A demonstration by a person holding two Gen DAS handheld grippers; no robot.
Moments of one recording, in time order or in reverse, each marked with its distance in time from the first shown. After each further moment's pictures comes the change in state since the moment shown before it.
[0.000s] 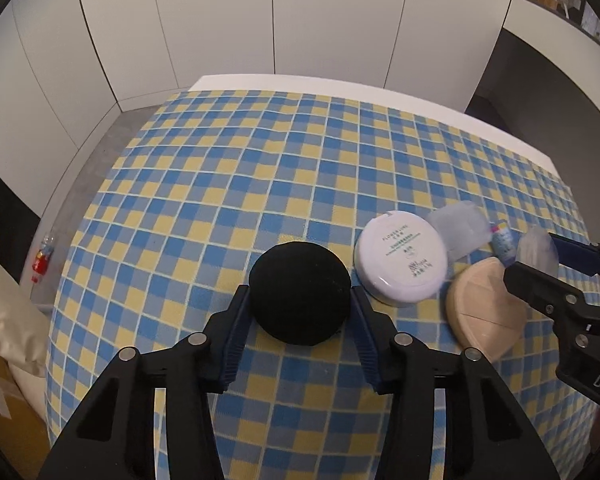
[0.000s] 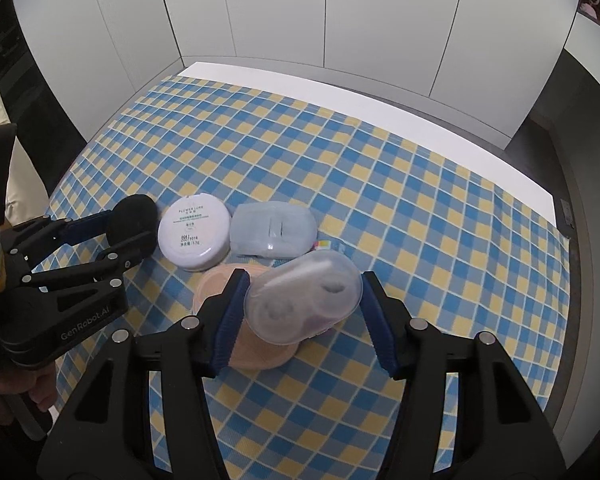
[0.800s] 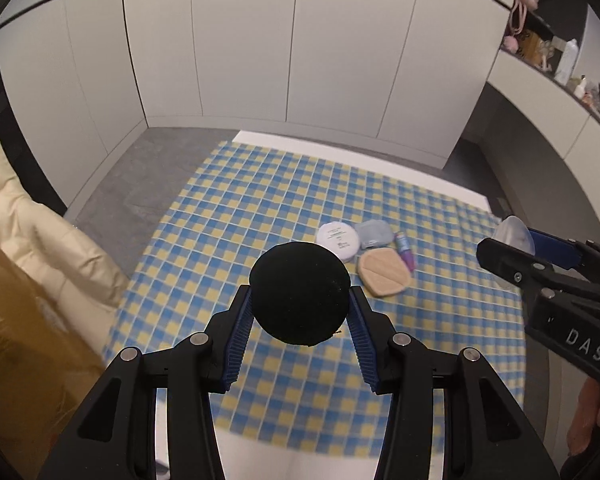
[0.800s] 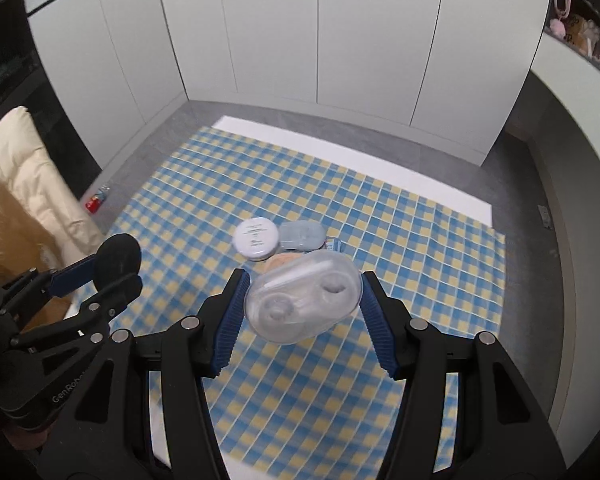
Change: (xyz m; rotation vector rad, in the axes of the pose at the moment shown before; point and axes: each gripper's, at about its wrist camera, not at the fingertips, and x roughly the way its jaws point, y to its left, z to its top) left arm -0.188 -0.006 -0.048 -0.087 -0.120 -0.024; right arm -0.165 0.034 -0.014 0.017 -0.113 -0.028
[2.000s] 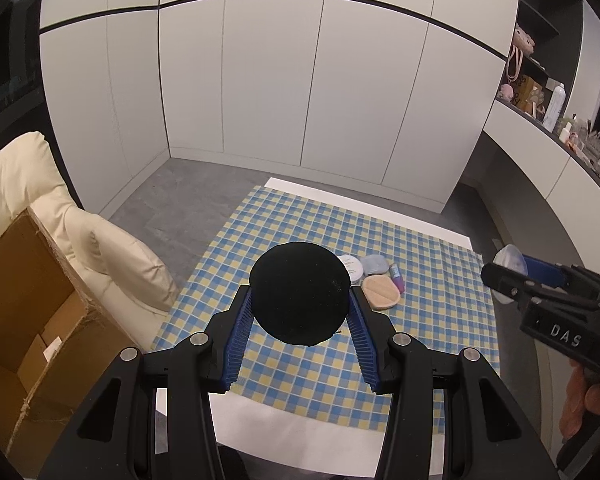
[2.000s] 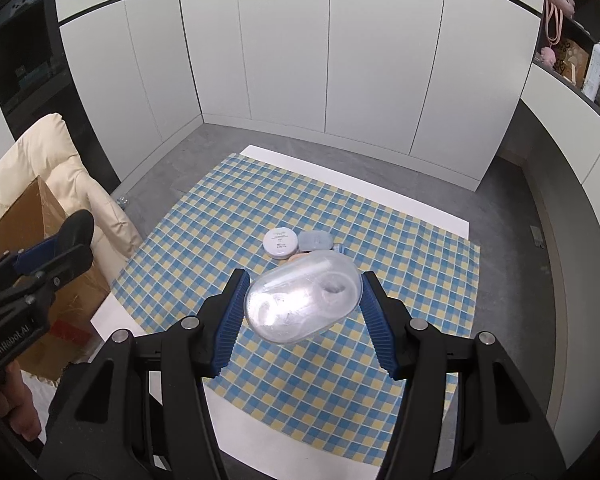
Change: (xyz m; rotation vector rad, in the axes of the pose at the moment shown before) left arm -0.103 0.035 -0.023 -0.062 -0.160 0.022; right arm -0.087 0.013 -0.012 -0.014 -0.088 0.024
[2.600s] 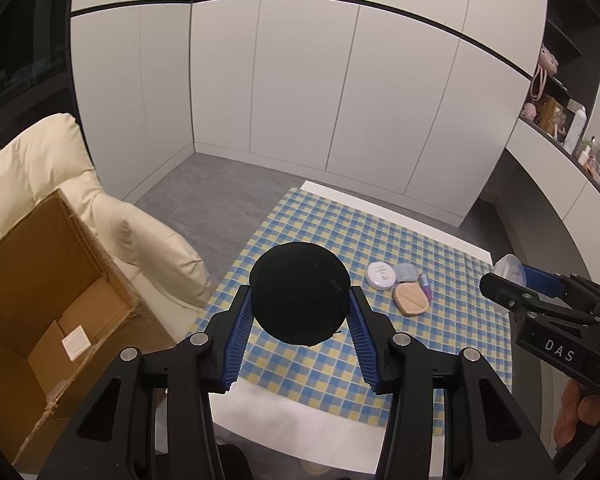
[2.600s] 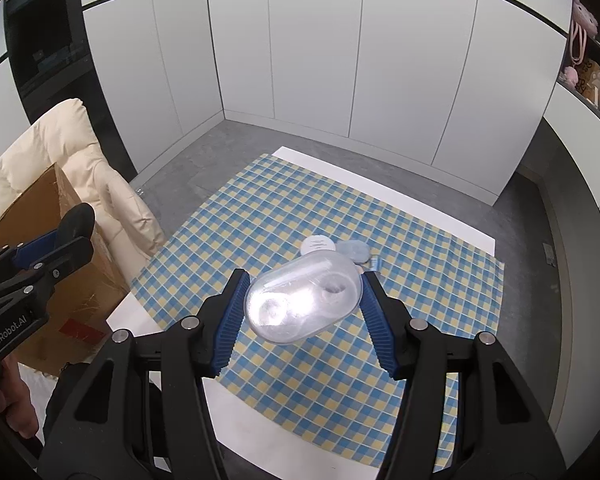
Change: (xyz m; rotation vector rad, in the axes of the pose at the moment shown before) left arm -0.014 0.049 -0.004 -0.076 -0.016 0.052; right arm 0.013 0.054 0.006 -0.076 -0.002 0.038
